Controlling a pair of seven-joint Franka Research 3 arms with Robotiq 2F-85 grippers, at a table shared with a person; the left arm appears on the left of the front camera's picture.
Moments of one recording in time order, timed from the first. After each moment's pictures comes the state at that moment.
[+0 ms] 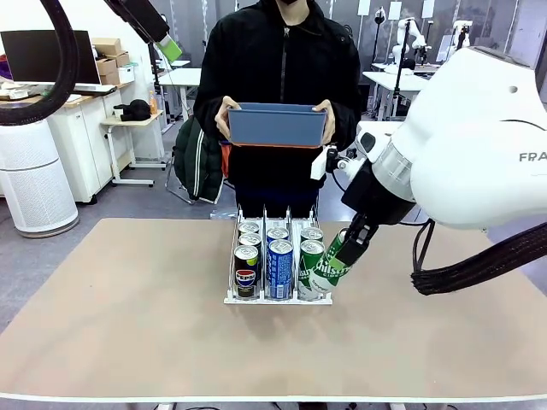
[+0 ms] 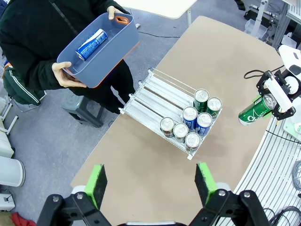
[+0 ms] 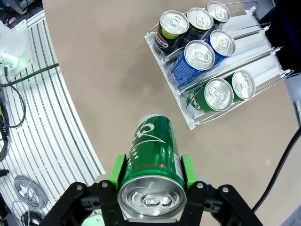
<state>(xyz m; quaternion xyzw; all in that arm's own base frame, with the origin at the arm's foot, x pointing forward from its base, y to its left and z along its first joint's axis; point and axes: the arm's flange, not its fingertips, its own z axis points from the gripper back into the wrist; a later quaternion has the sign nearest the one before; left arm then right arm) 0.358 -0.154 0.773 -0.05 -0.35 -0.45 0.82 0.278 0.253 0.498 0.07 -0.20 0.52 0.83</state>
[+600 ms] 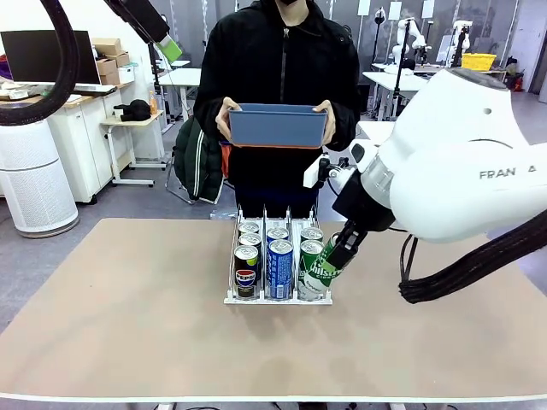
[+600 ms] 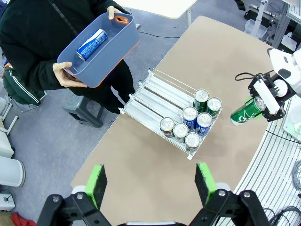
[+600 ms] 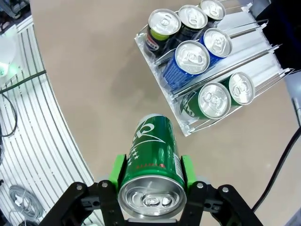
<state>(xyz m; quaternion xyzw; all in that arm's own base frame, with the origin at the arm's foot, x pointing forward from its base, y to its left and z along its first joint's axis) 0.358 -0.154 0.773 -0.05 -0.35 -0.45 0.82 0.297 0.262 0.473 0.06 -0.21 0.51 0.83</state>
